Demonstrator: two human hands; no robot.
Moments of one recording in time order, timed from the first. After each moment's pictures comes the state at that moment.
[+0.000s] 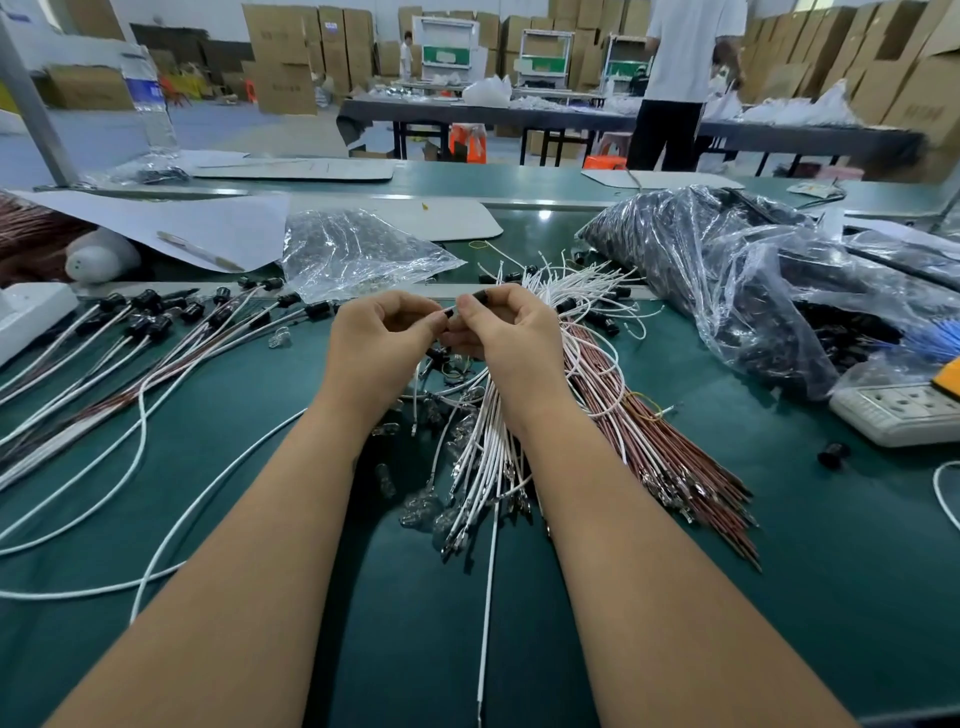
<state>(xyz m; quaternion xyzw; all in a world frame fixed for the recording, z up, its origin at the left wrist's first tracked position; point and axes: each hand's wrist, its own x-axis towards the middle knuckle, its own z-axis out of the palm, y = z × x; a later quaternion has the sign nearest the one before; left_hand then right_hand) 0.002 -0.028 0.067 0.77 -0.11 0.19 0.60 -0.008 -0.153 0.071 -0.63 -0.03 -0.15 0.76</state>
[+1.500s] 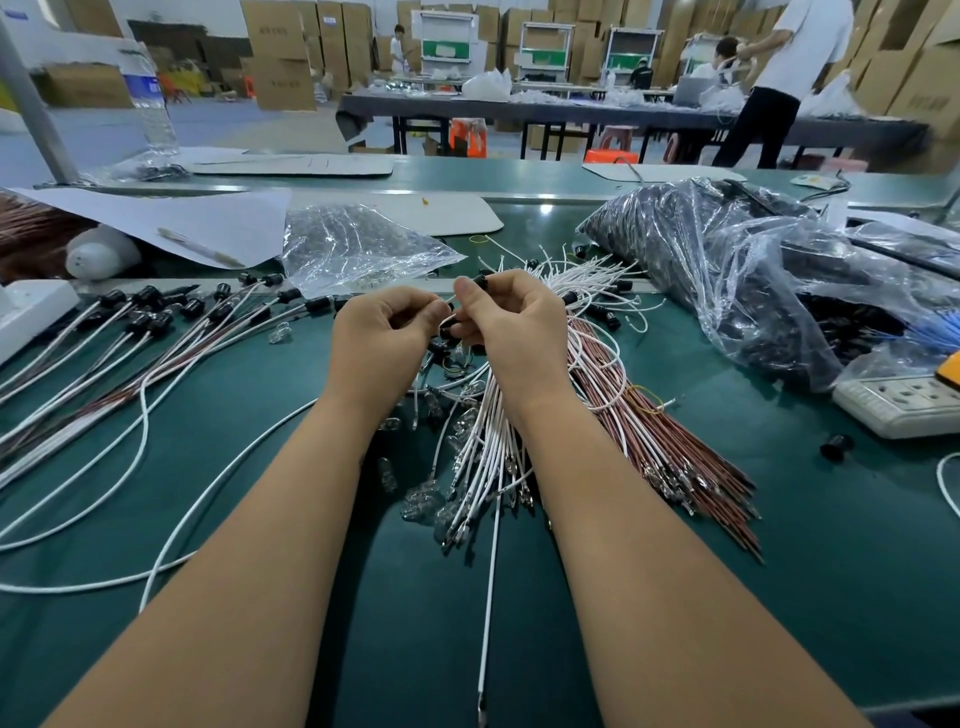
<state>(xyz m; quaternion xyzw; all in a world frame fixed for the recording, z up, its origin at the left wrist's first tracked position) 0.001 -0.029 0.065 0.78 -0.16 0.22 0.56 -0.009 -0.151 0.074 -0.65 -0.02 -0.20 0.74</state>
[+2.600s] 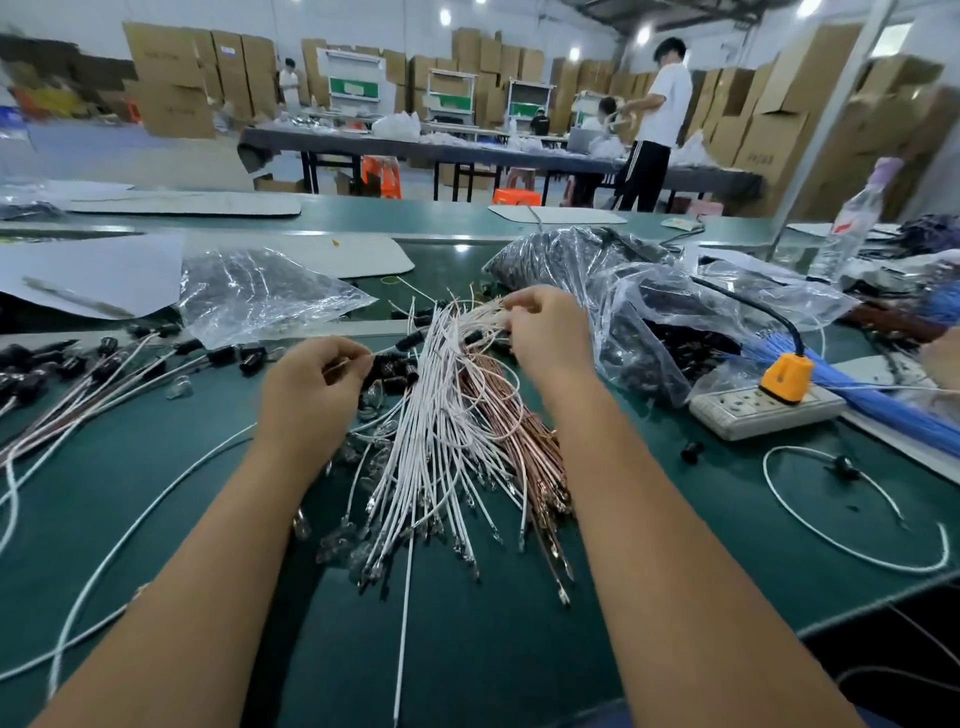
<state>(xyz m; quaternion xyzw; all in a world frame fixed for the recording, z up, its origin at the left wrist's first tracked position) 0.000 -0.042 0.063 0.82 -0.16 0.24 0.50 -0.020 -0.245 0.120 -0.85 0.11 -0.26 0.45</state>
